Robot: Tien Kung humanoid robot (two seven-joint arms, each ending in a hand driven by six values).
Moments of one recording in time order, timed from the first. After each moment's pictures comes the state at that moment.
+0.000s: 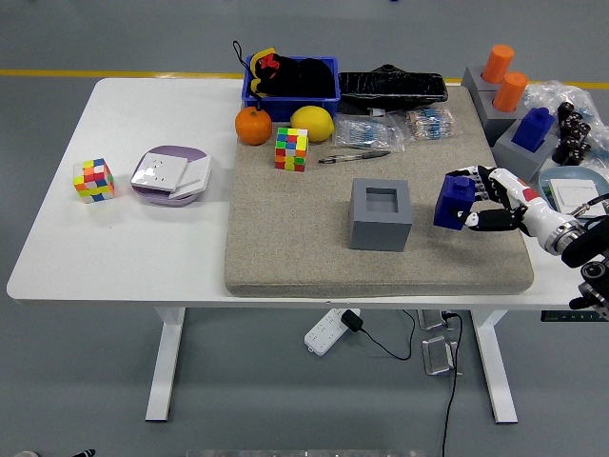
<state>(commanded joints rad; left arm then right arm) -0.13 0.23 -0.45 -0.25 0.06 -0.04 0.12 0.56 -0.41 0.86 0.98 -1.16 0.02 0.21</state>
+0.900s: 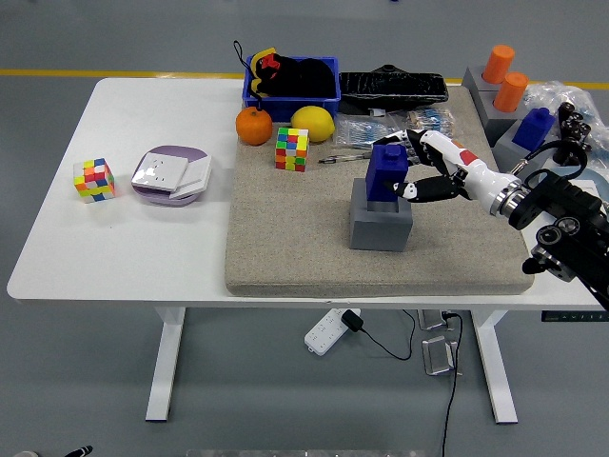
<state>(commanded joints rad) -0.15 0.24 -0.44 -0.25 0.06 -0.04 0.12 0.73 -0.36 0.66 1.02 -1.09 0.04 0.21</state>
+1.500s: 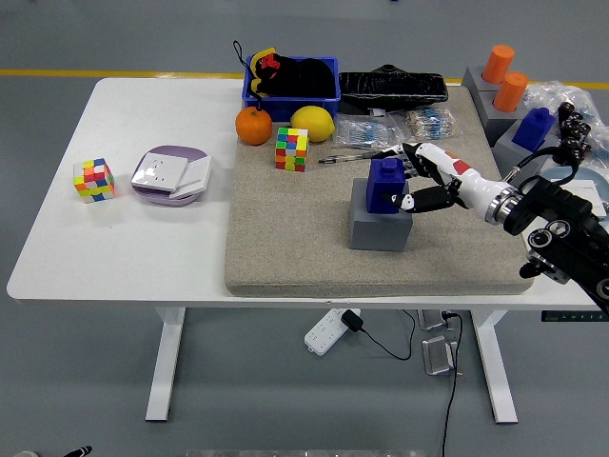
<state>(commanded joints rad) -0.14 0.24 -0.43 -0.25 0.06 -0.04 0.12 0.76 -0.34 0.59 0.96 -1.07 0.04 0.22</state>
